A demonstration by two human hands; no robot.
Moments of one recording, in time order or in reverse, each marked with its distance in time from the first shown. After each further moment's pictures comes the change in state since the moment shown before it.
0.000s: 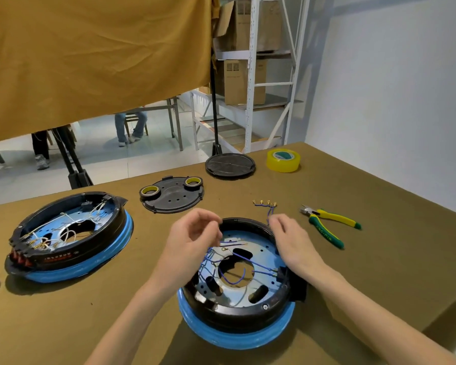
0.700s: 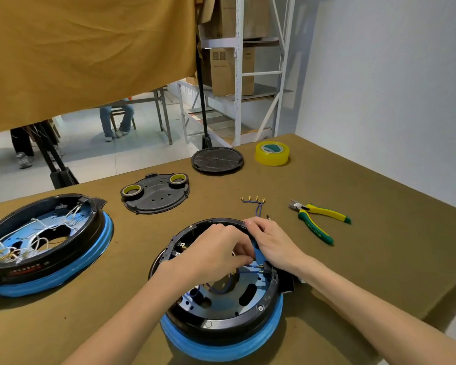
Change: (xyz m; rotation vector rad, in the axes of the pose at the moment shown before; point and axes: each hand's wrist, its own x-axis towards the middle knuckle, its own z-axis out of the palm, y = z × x) left_hand 0.048 -0.010 0.059 0.774 -0.596 0.106; right_hand 0.022 0.009 0.006 0.104 -0.174 -0.073
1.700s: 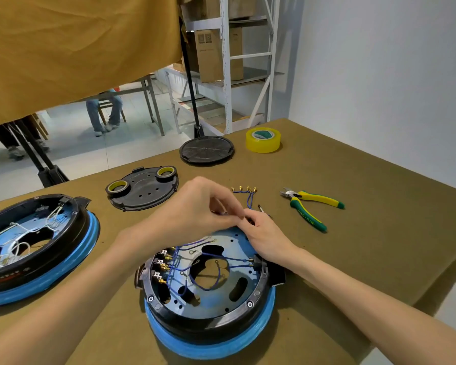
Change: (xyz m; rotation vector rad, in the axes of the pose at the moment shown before) left_hand 0.010 0.011 -0.056 -0.226 0.104 0.082; right_hand 0.005 0.013 0.003 0.124 -0.005 0.016
